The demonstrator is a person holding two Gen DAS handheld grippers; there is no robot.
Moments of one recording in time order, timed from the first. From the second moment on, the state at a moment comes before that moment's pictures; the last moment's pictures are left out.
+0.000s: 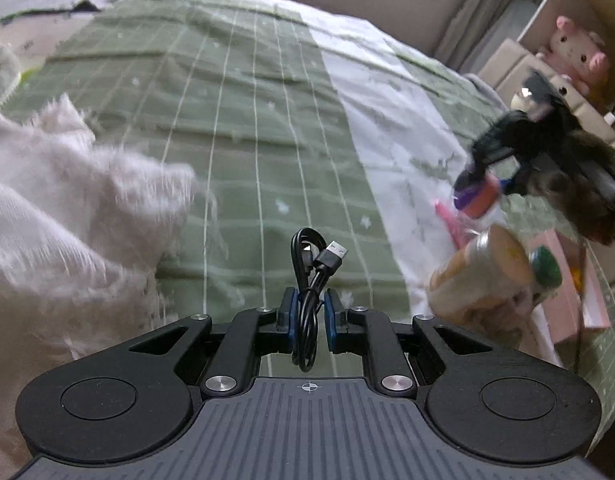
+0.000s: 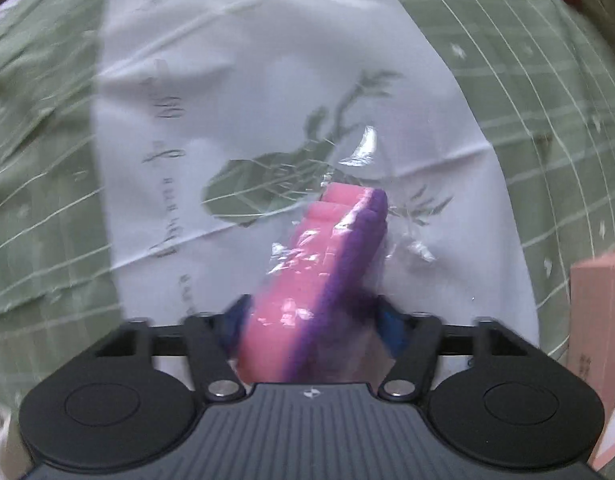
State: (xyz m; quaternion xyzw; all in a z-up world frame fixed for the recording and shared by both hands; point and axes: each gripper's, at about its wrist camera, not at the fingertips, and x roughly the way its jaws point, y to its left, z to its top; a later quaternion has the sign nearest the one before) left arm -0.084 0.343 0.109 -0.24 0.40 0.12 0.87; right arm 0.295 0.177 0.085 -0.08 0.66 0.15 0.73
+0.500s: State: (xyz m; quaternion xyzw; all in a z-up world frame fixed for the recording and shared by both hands) left arm 0.042 0.209 0.261 -0.17 0.31 0.02 0.93; right arm 0.256 -0.036 0.323 -0.07 0.43 0.30 0.85
